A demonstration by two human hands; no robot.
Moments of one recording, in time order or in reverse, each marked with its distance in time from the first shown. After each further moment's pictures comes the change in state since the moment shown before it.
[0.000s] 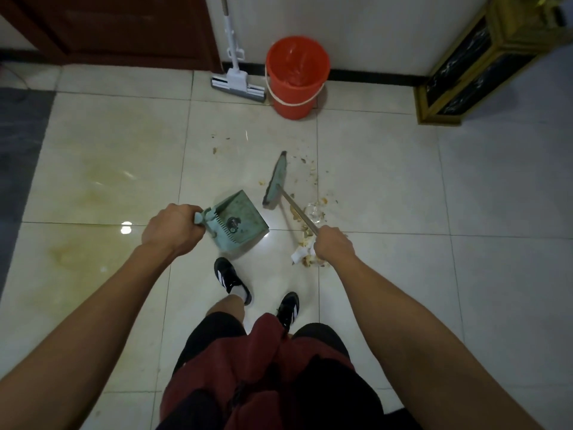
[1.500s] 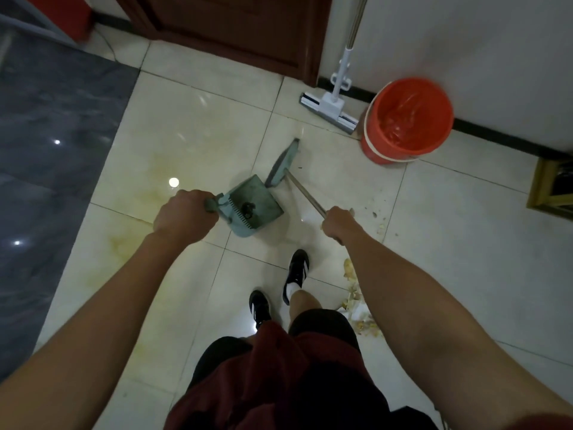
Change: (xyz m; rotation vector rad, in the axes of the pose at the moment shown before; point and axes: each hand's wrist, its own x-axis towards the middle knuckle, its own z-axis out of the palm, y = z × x) left_hand 0.308 -0.140 -0.179 -0.154 -0.070 -0.307; right_hand 0.269 -0.370 -0.167 -0.175 -0.112 -0.212
